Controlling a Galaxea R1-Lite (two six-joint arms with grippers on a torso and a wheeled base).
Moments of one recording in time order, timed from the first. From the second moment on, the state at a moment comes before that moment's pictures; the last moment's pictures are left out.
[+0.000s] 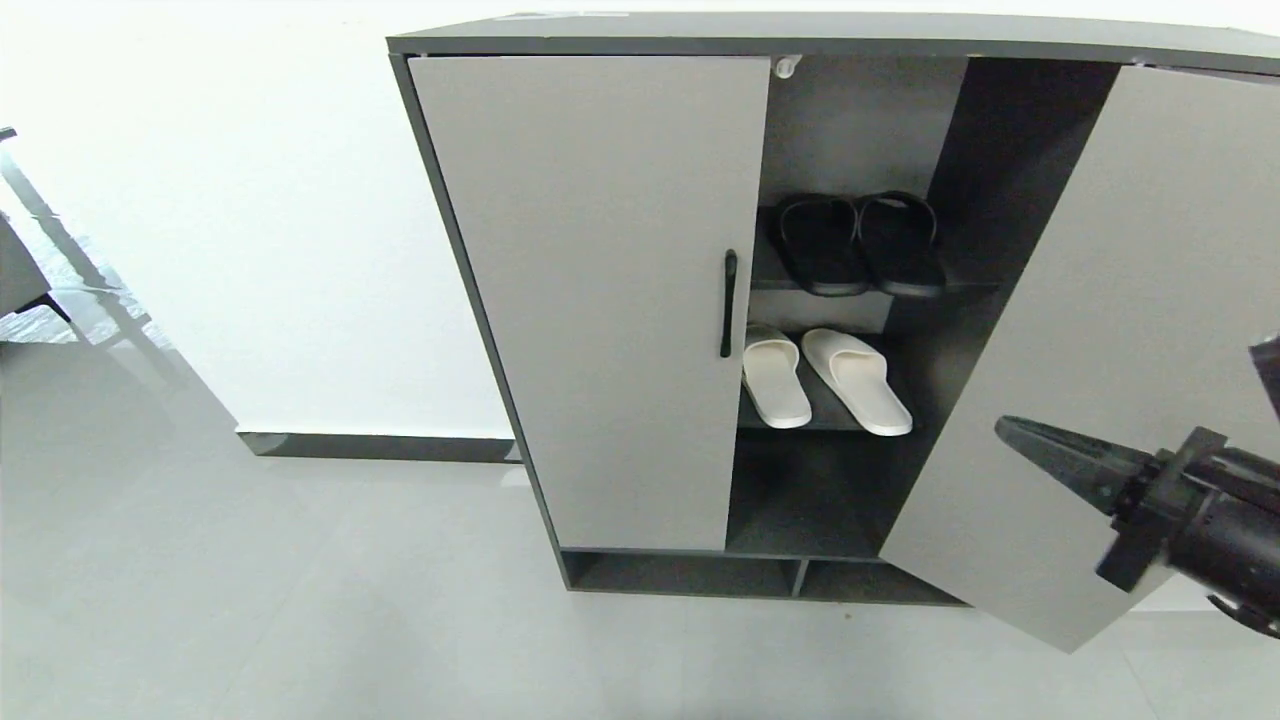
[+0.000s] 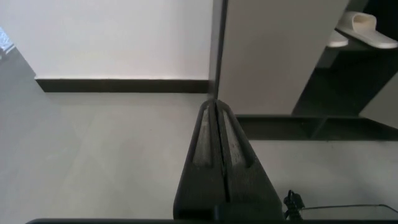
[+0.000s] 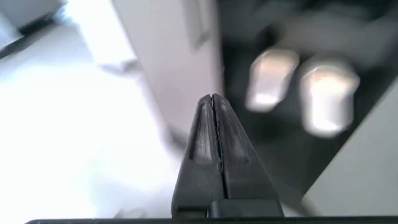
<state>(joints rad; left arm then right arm) 0.00 0.00 0.00 0.00 -0.02 0.01 0.46 1.23 -0.36 -0.90 0.15 0.05</state>
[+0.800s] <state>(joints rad) 0.00 0.00 0.00 0.00 -0.02 0.01 0.12 1.01 -0.35 -0.80 0.52 0.10</state>
